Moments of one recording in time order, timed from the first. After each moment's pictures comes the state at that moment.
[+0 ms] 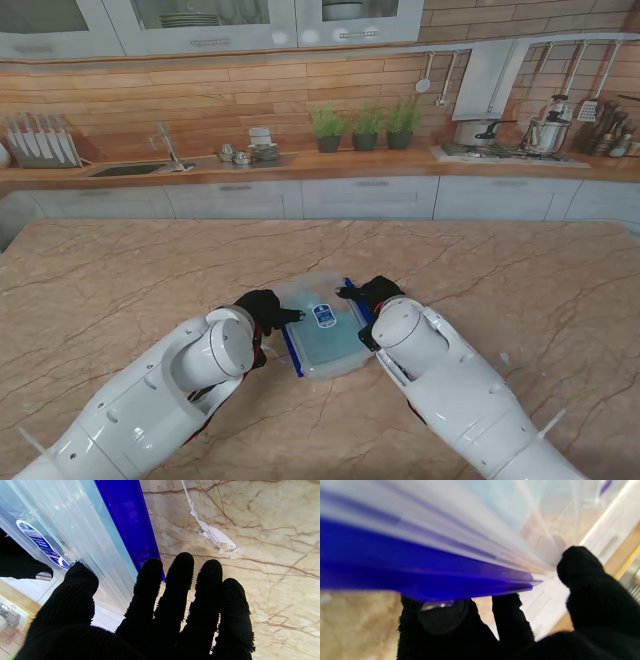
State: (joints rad) left arm 1.24 -1.15 -0.82 -1.52 0.40 0.65 -0.11; right arm -1.22 -1.29 0.95 -1.29 -0.14 0.61 -0.14; left_hand 0.77 -0.29 0.26 -0.10 0.78 0.32 1.03 0.45 1.01 0.37 0.63 0.47 0.70 0.51 0.87 0.59 0.27 0.51 1.27 0.73; right_hand 0.50 -0.49 0.56 -0.07 0.90 0.12 0.60 0.51 0.73 0.51 1.14 0.59 1.20 0.16 1.56 0.62 0.55 0.26 1.51 0.59
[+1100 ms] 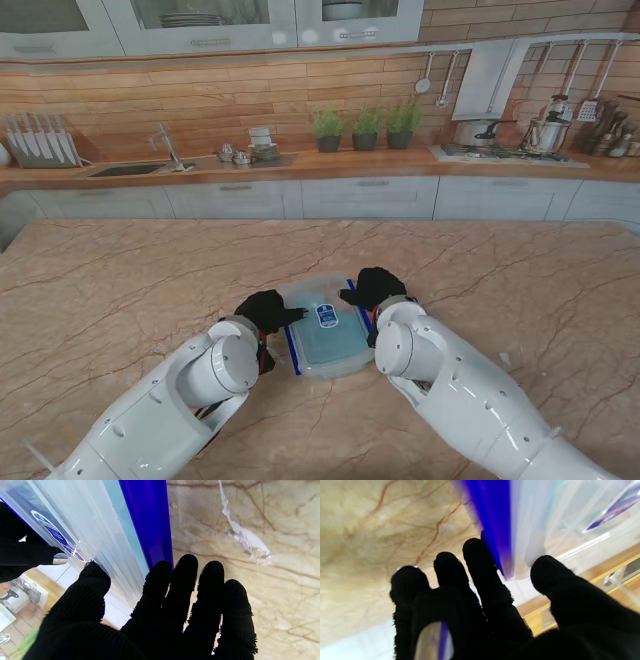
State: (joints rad) left arm 1.30 -1.19 -0.85 -1.49 0.36 0.53 0.07; right arm -1.20 -1.20 0.81 -1.32 -0.49 0.44 -0.14; left_hand 0.83 -0.28 0.29 -0.10 0.76 0.42 0.94 0.39 0.97 0.40 0.62 0.46 0.67 0.51 0.86 0.59 0.23 0.51 1.27 0.73; right_hand 0.56 -0.47 0.82 -0.05 1.11 0.31 0.82 0.35 1.07 0.45 1.03 0.52 1.32 0.19 1.64 0.80 0.81 0.31 1.54 0.59
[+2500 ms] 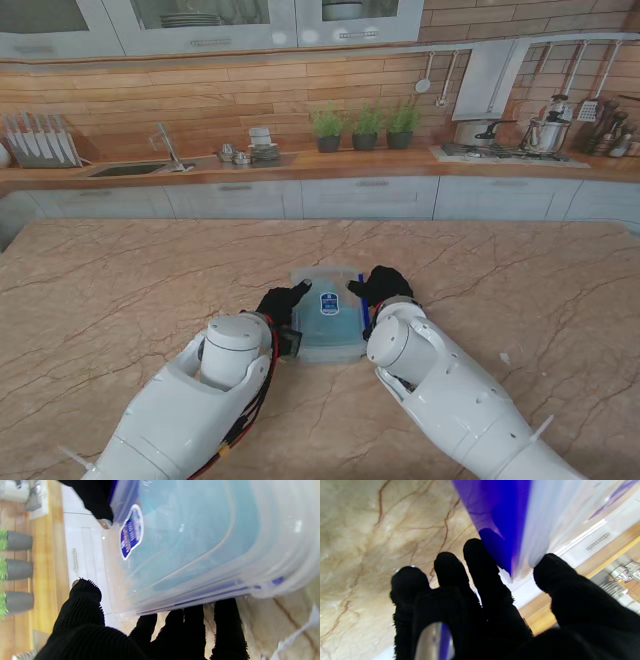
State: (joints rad) left arm 1.32 -1.37 -1.01 -1.42 -0.41 0.58 0.32; right arm -1.22 -1.28 0.88 -1.25 -0.33 0.51 -0.29; left_hand 0.85 -0.03 0.00 -0.04 0.14 0.35 0.32 0.23 0.20 0.36 0.27 0.24 0.21 0.29 0.65 0.45 -0.01 0.39 1.06 0.54; right_hand 0.57 -0.46 0.75 -0.04 1.12 0.30 0.84 0.42 1.07 0.45 1.03 0.53 1.32 0.19 1.64 0.81 0.80 0.31 1.57 0.55
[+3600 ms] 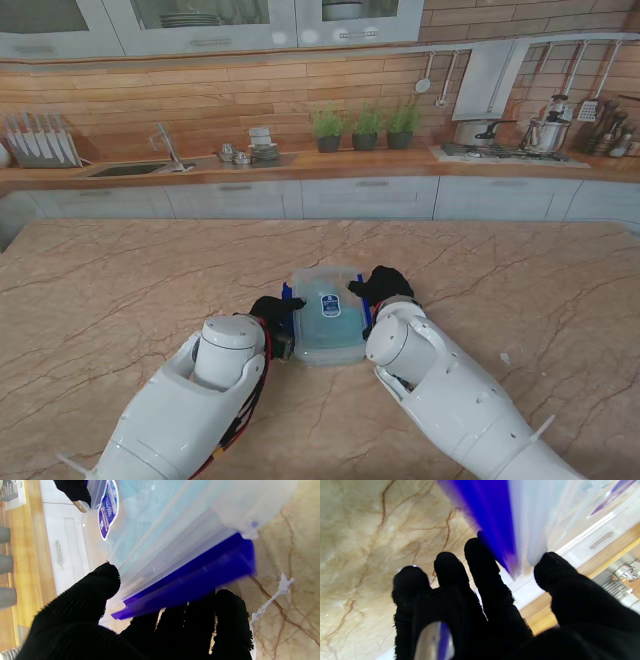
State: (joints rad) left arm 1.34 -1.38 -1.06 -1.43 -0.33 0.66 0.30; right arm -1.22 -1.28 0.89 -1.26 -0.33 0.53 -0.29; left_hand 0.80 -0.36 0.51 -0.01 0.55 0.40 0.50 0.34 0.55 0.39 0.54 0.42 0.64 0.42 1.20 1.02 0.29 0.44 1.34 1.12; right_hand 0.58 -0.47 0.73 -0.05 1.11 0.29 0.82 0.42 1.07 0.45 1.03 0.53 1.32 0.19 1.64 0.79 0.75 0.31 1.57 0.55
